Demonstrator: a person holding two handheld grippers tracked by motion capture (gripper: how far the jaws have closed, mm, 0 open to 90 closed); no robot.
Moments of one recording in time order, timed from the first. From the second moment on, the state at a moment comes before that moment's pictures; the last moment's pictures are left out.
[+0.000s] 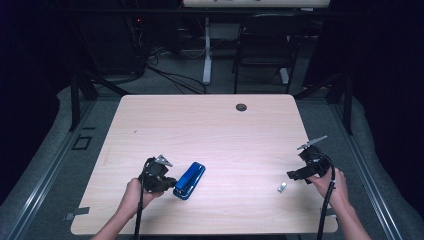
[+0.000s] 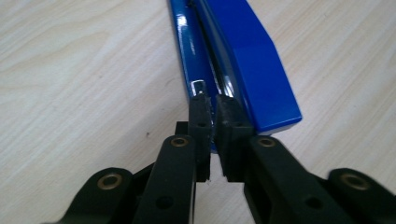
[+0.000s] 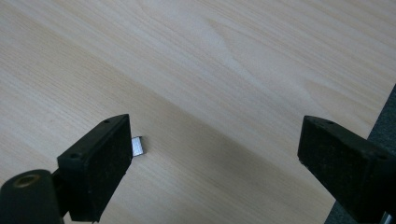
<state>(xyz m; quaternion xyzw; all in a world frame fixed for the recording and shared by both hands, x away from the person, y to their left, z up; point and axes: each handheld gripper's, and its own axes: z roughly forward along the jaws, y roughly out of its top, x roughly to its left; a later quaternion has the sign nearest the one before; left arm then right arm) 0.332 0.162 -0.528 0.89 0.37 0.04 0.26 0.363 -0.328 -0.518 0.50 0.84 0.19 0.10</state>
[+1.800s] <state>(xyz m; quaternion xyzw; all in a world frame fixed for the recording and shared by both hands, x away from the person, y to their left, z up) 0.314 0.086 -0.545 0.91 0.30 -0.02 0.28 0.362 -0.312 -0.513 0.49 0.85 0.20 0.09</state>
